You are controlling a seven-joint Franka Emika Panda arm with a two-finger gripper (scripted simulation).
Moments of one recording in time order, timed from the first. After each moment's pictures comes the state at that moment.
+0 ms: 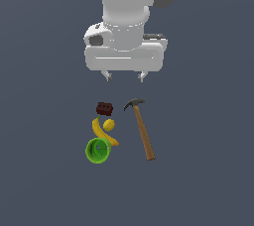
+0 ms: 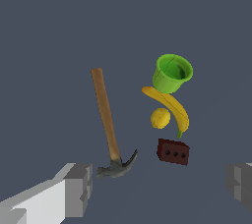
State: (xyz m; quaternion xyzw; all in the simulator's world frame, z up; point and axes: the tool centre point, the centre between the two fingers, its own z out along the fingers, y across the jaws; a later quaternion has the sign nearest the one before) arm 0.008 -0.007 0.338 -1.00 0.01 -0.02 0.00
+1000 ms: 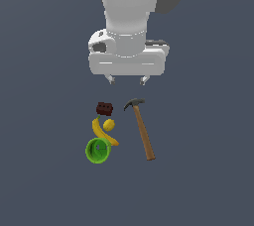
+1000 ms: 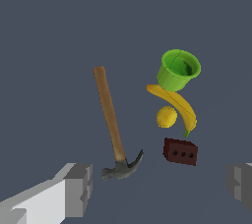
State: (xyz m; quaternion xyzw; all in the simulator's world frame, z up) arm 0.009 0.001 0.324 -1.00 0.02 -0.02 0.01
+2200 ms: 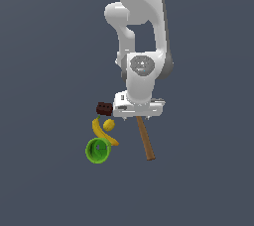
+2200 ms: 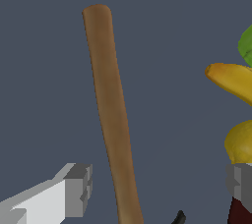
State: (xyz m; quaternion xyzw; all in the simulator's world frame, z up) arm 0.011 0.042 0.106 -1.00 -0.02 0.00 0.00
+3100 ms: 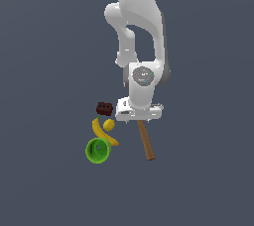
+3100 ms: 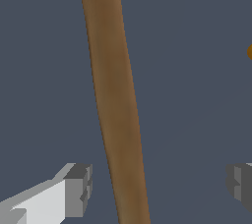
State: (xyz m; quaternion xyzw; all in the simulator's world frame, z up) arm 0.000 0.050 0.058 -1.00 -0.03 0.00 0.00
